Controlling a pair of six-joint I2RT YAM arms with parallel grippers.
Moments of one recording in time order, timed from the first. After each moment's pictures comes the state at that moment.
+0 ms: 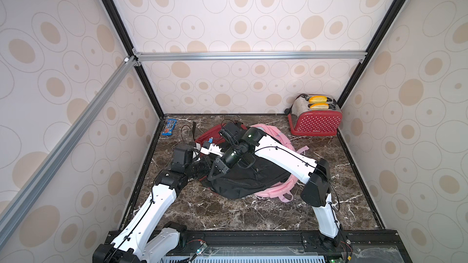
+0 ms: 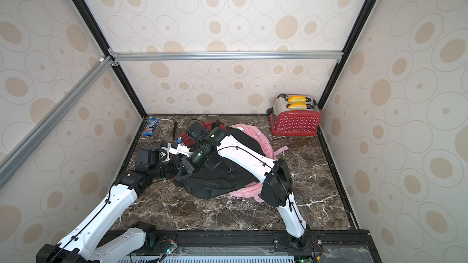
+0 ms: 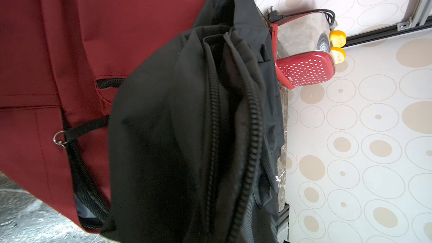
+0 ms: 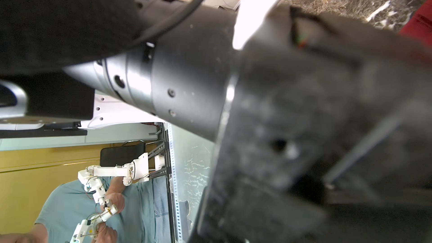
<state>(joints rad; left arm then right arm) -0.26 0.98 0.74 -0.46 0.42 -0.82 1.04 2.10 2.12 -1.07 -0.92 0.18</state>
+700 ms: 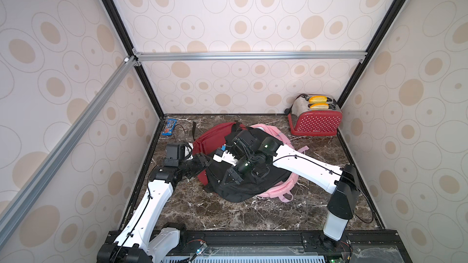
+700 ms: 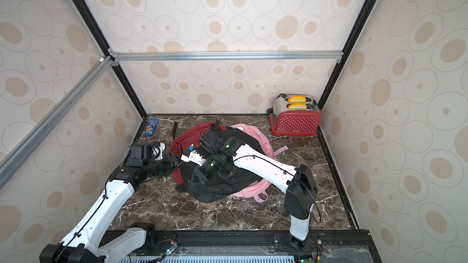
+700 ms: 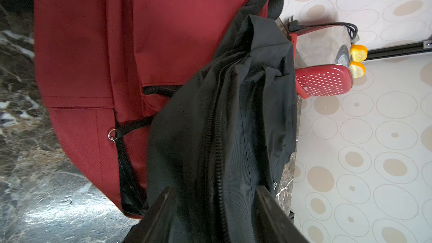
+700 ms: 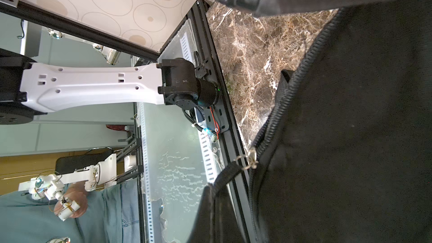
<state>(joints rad) -0.09 1.04 0.81 -0.59 0.48 -0.73 1.04 1.81 1.68 -0.90 -0.77 0.13</state>
